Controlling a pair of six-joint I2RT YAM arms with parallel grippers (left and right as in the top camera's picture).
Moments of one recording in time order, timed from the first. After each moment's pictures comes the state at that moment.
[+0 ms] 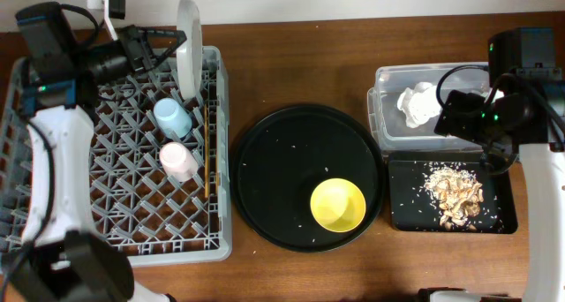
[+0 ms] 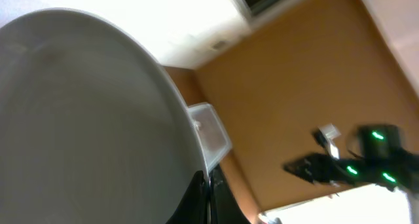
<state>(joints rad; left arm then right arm) 0.22 1.75 1.62 -0.37 1.30 -0.47 -0.03 1.47 1.86 -1.61 0.20 0.39</state>
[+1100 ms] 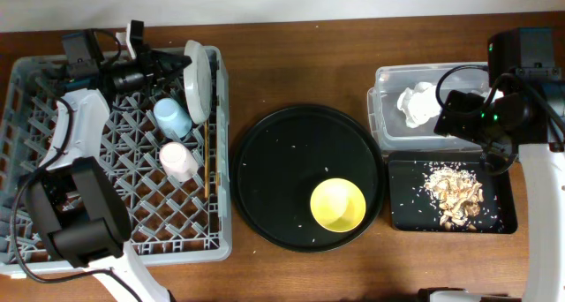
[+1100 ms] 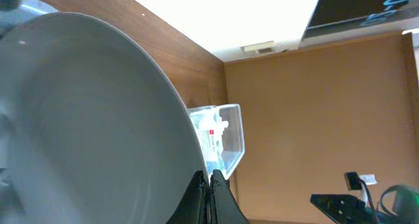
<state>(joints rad) 0.24 2.04 1.62 -0.38 1.24 -0.52 -0.03 1.47 1.86 -1.61 0.20 0.39</state>
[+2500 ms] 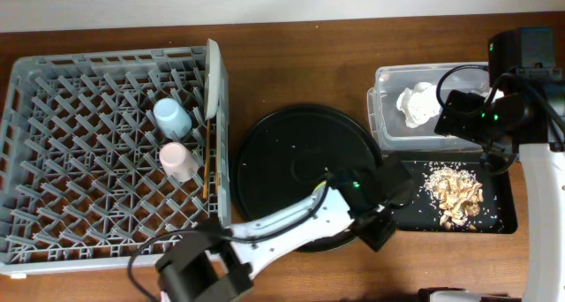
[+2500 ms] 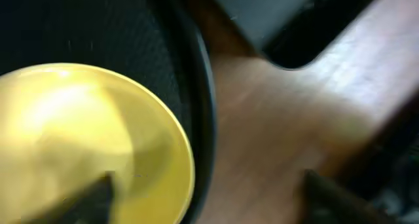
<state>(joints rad) -1.09 1.96 1.53 -0.85 0.08 -0.28 -0.03 1.47 1.86 -1.61 0.20 0.39</state>
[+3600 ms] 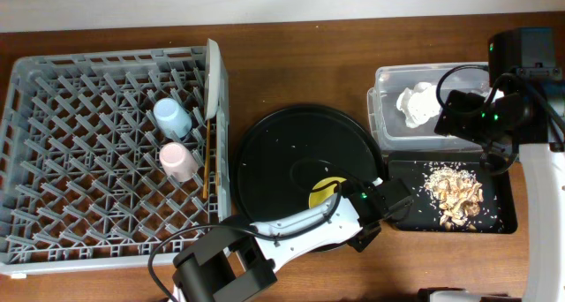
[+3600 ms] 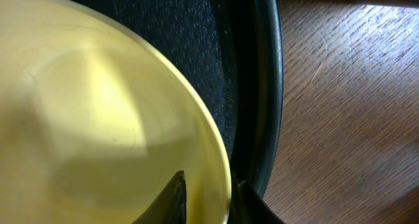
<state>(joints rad) -1.13 2.04 1.48 -0.86 -0.06 -0.28 -0.03 1.47 1.86 -1.61 0.20 0.39</state>
